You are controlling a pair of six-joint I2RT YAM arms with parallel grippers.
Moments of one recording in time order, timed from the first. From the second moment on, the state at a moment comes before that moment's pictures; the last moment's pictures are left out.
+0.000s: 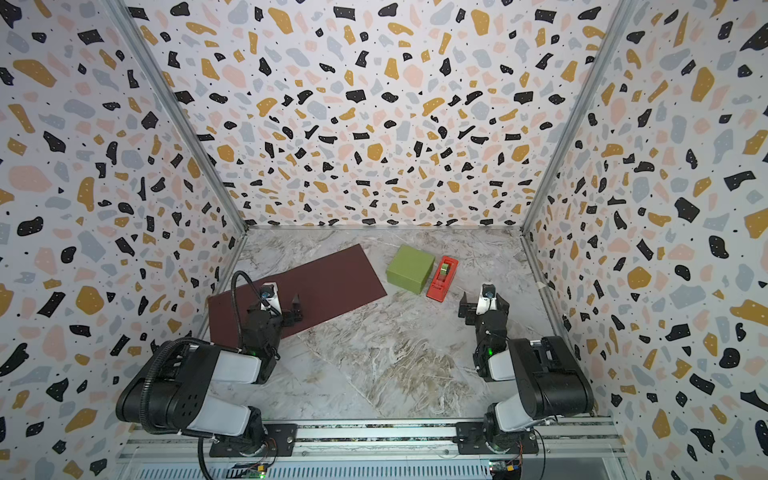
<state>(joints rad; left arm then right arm) -0.12 1.48 0.20 1.07 -0.22 0.01 0.10 1.50 0.19 1.13 0.18 -0.04</state>
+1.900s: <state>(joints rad) -0.12 1.10 0.35 0.67 -0.38 -0.20 0.21 1.14 0.34 0.76 0.28 0.04</state>
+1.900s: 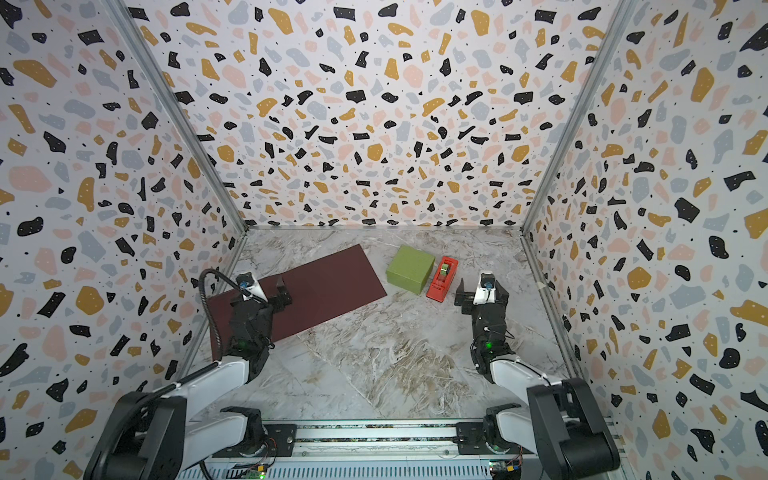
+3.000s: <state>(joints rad) -0.36 1.95 1.06 0.12 0.07 -0.39 0.57 1.52 0.73 0.13 -0.11 0.34</state>
